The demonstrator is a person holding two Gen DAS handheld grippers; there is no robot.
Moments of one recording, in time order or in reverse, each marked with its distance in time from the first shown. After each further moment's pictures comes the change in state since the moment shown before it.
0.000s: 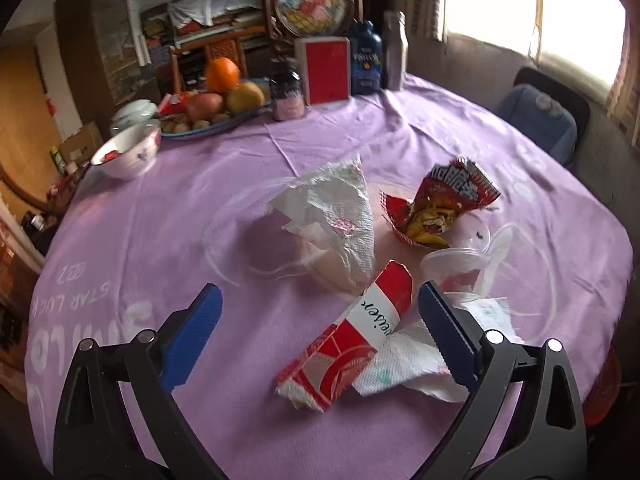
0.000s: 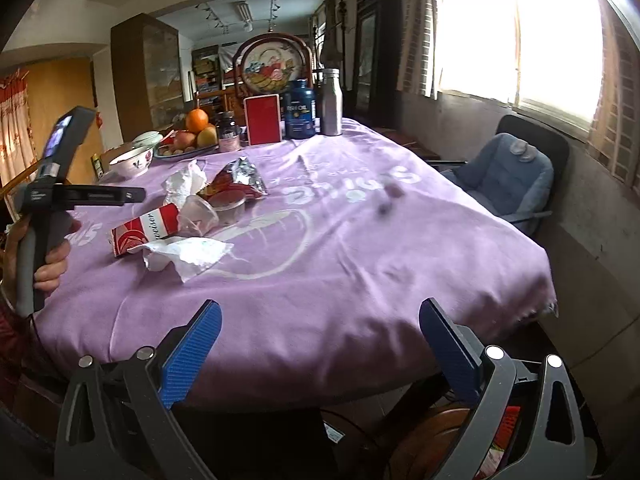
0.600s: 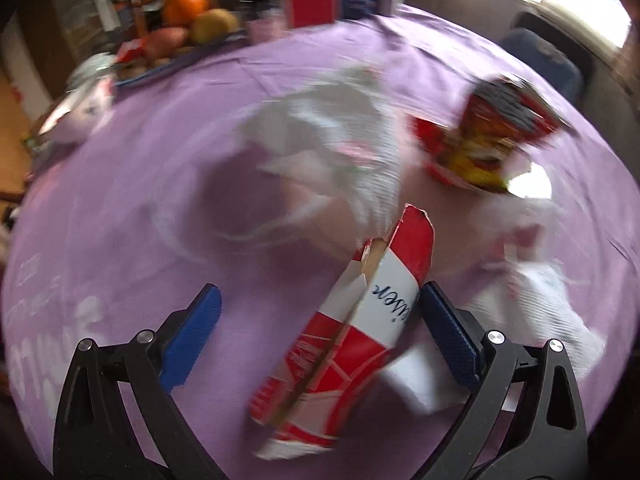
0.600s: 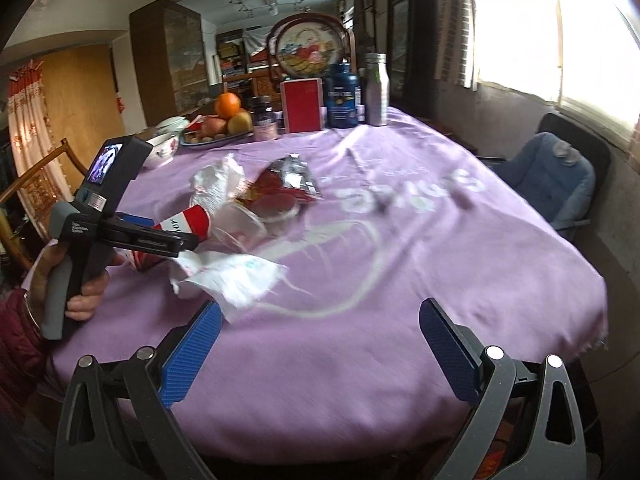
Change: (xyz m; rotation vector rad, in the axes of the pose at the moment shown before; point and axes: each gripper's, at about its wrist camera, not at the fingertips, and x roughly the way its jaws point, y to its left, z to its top) left arm 0.069 0.017 -0.010 0.022 0.209 -0.012; right arm 0.059 0.057 0.043 -0.033 0.080 0.132
